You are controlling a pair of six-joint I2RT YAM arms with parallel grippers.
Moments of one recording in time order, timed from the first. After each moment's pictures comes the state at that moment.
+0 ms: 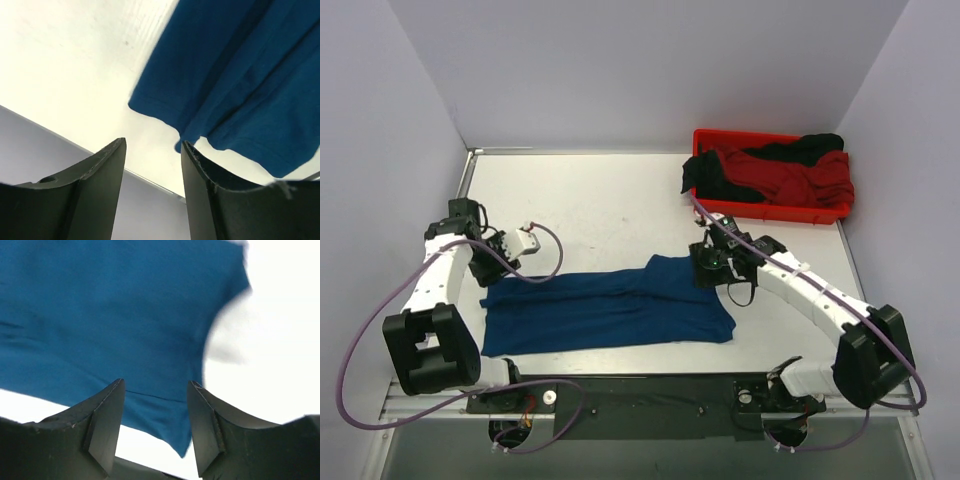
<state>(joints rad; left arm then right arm) 0.19 1.40 1.01 -0.93 0.12 1.25 0.49 1.36 0.86 -0.65 0.01 0.29</state>
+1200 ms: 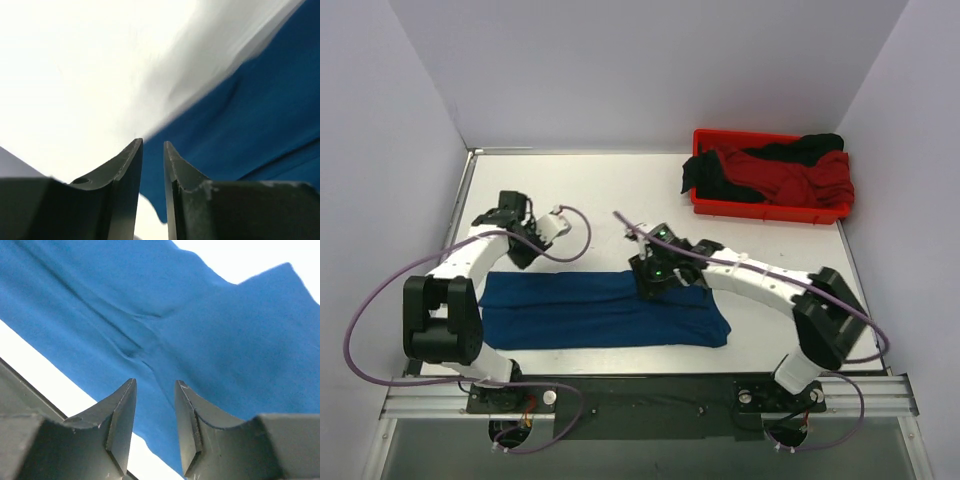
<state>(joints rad) -0.01 1.57 1.01 -0.67 0.05 0.86 0.88 1.67 1.10 -0.41 -0.12 0.23</state>
